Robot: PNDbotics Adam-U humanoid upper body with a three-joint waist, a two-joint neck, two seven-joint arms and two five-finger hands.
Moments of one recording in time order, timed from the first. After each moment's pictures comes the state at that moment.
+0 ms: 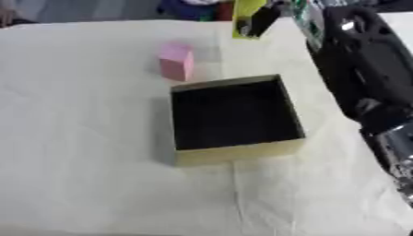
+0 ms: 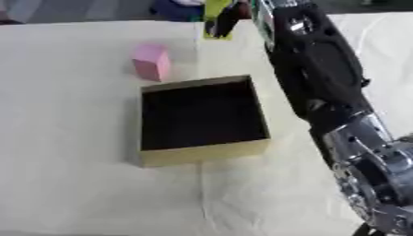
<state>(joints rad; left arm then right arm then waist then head) -0.19 0.47 0.15 -1.99 -0.35 -0.23 0.73 -1.37 -0.13 0.15 -0.82 1.34 -0.17 0.59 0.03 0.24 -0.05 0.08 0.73</state>
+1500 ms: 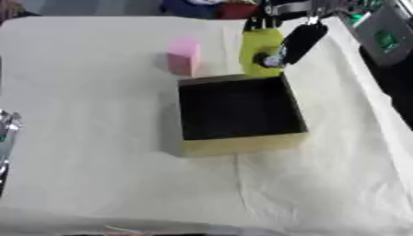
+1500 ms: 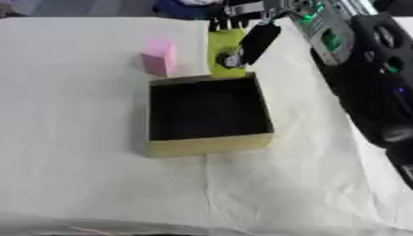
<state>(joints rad) -0.16 0.49 0.15 -1.99 -0.37 -0.22 0.74 -1.21 -0.29 0.44 -1.16 0.76 -0.27 0.89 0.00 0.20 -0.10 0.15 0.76</state>
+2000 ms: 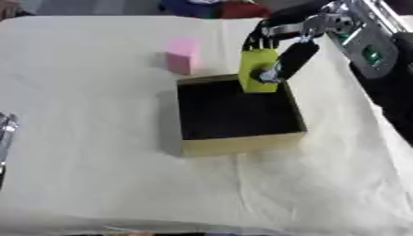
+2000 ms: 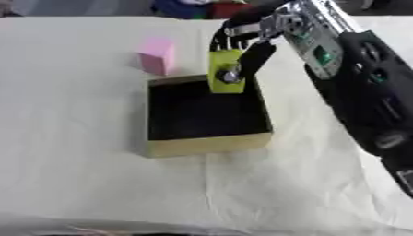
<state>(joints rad) -0.16 0.49 0.15 -1.99 -0.37 -0.22 0.74 -1.17 -0.28 0.49 -1.06 0.70 -0.30 0.86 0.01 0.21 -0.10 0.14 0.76</state>
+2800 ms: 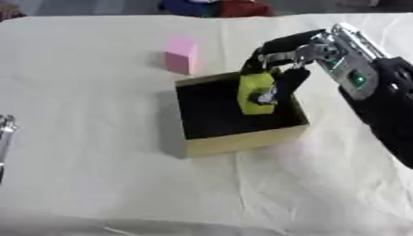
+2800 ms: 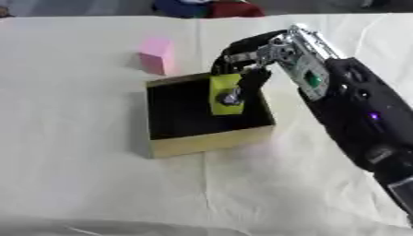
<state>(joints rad) -0.16 0.49 0.15 -1.99 -0.37 -0.22 0.74 -1.13 -0.27 0.52 -1.01 0.72 -0.36 0.80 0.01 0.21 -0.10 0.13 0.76</state>
